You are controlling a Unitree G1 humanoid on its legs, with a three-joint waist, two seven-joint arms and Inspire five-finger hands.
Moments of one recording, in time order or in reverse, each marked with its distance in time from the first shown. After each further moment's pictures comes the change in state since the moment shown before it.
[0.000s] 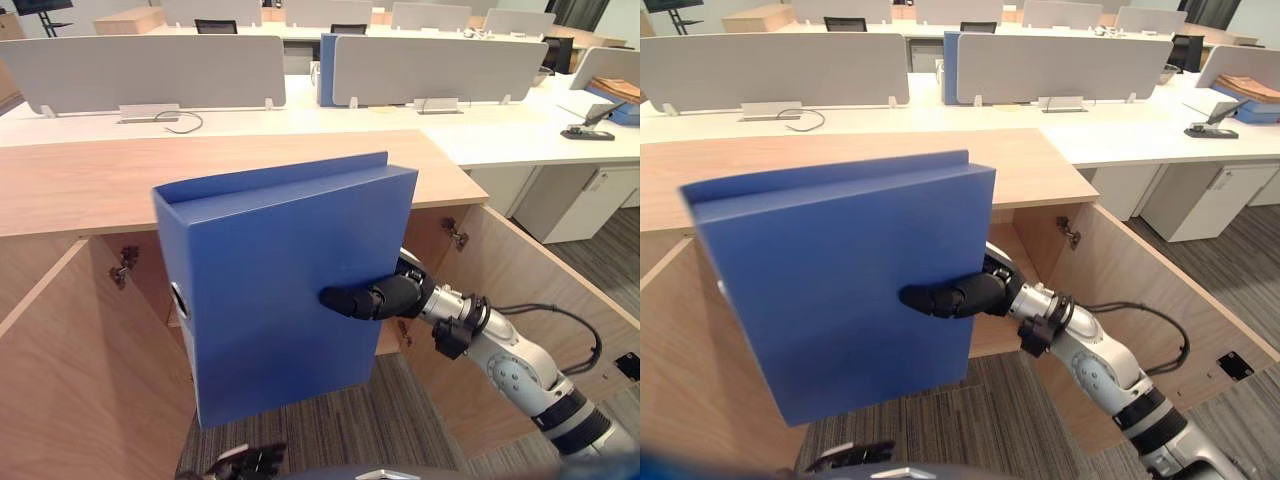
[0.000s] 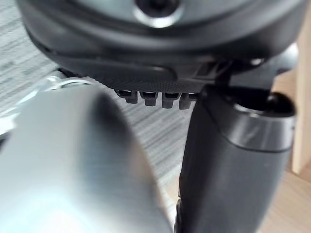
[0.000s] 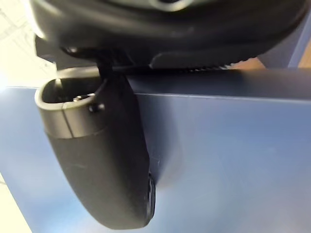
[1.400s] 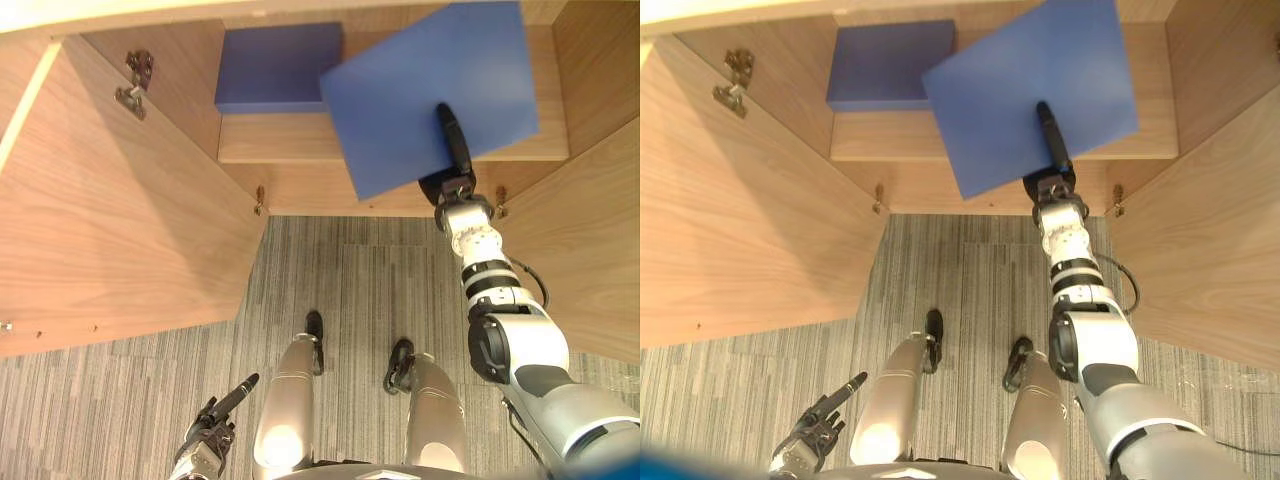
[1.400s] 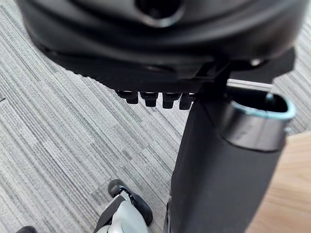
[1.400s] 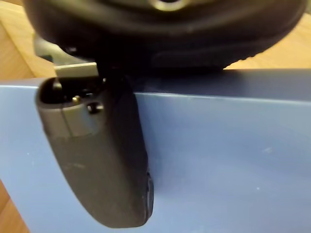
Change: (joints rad) left arm -0.233 -0.312 0.915 0.047 -0.069 0.122 0.433; right arm -0.885 0.423 -0.665 1.057 0.309 -0.043 -0.599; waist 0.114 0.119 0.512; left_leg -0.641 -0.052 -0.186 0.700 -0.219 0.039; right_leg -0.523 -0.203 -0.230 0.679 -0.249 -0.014
